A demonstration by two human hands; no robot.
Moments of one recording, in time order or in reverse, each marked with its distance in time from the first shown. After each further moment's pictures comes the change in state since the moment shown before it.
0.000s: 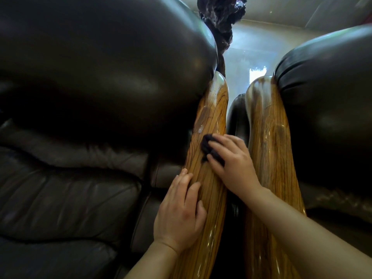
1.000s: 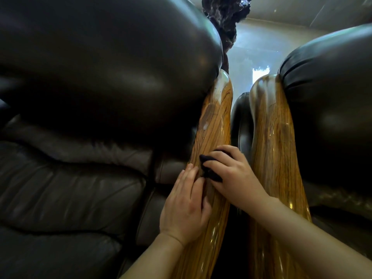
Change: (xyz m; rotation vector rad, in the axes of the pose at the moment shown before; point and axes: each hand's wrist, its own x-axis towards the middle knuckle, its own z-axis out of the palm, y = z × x) left_hand 0.001 0.001 -0.001 0.029 -0.034 0.014; right_hand -0.026 -0.024 -0.013 -0.126 -0.135 -0.223
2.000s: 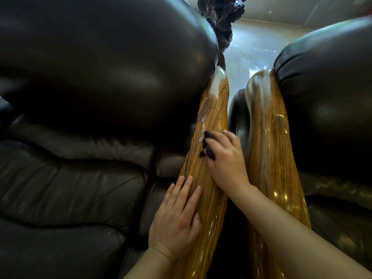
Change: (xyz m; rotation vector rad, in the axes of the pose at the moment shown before) left_hand -0.059 -0.015 -0.005 0.072 -0.106 0.104; right_hand 0.008 -0.023 0.020 0.042 0.121 0.351
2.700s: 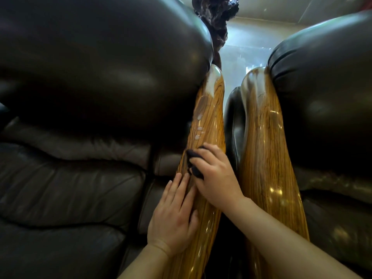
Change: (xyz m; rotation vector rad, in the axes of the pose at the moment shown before) left_hand 0.000 0.002 -0.001 0.015 -0.022 -0.007; right_hand -0.037 -0.017 -0.002 0.041 -0.048 -0.200
